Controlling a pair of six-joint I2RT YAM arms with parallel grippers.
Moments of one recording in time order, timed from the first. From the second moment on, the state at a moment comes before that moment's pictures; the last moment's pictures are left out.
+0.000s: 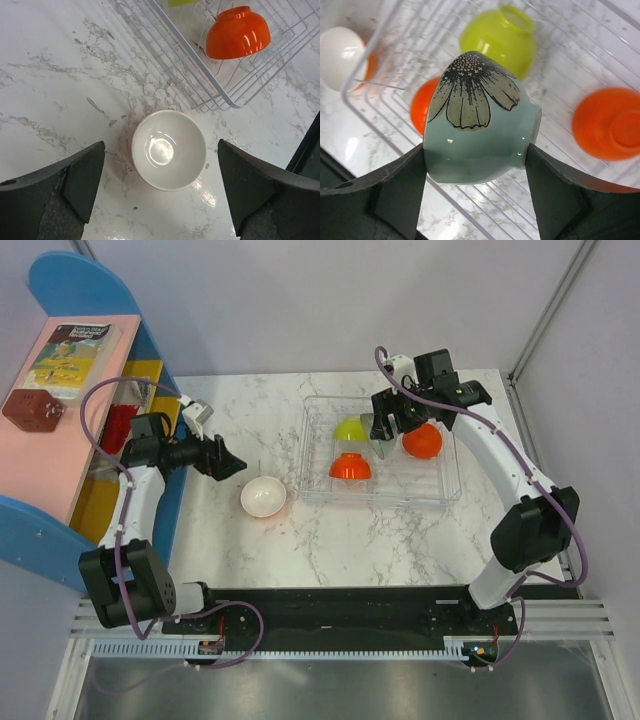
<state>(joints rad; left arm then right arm) 0.22 1.34 1.04 -0.51 0.97 0.41 0.32 1.68 1.68 -0.81 -0.39 -0.08</state>
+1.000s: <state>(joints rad) 0.25 1.15 0.81 -0.41 0.95 0.41 0.32 1.59 1.30 -0.78 0.17 -0.21</state>
